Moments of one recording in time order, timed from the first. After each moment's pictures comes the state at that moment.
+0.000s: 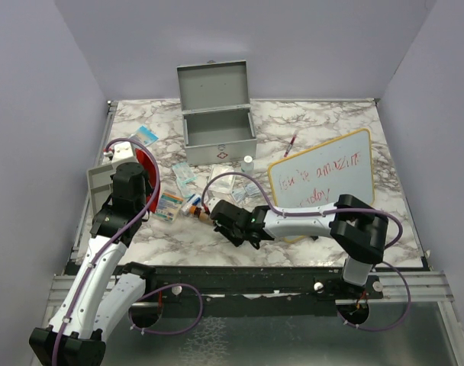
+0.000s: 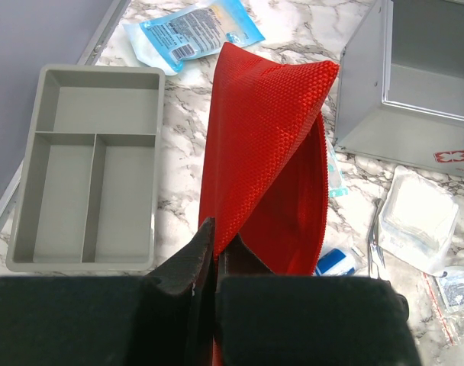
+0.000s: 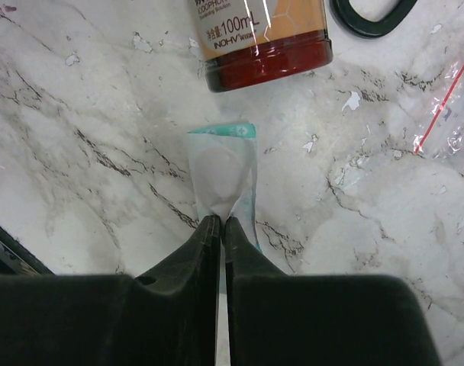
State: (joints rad) left arm -0.25 0.74 0.77 -0.50 -0.46 -0.32; right arm 1.18 1.79 1.06 -0.31 0.18 0.17
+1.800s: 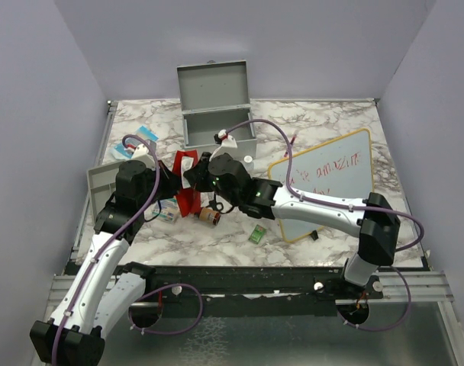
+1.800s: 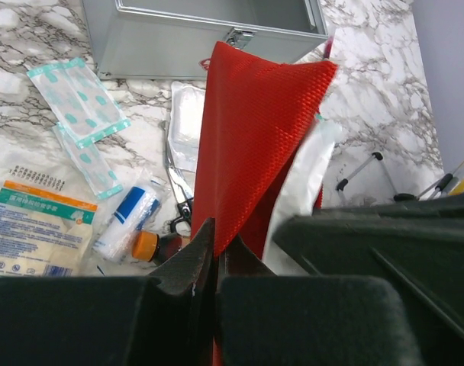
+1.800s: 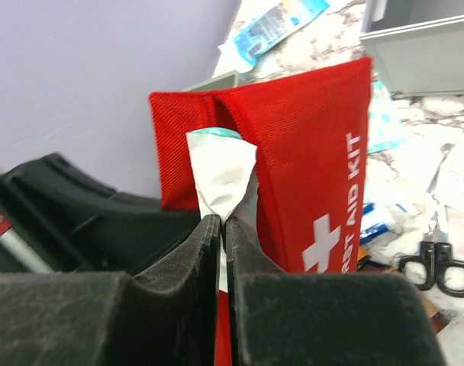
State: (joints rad) left arm -0.26 0.76 0.75 -0.39 0.17 -0.54; right arm 1.14 1.69 1.37 0.05 0.38 0.81
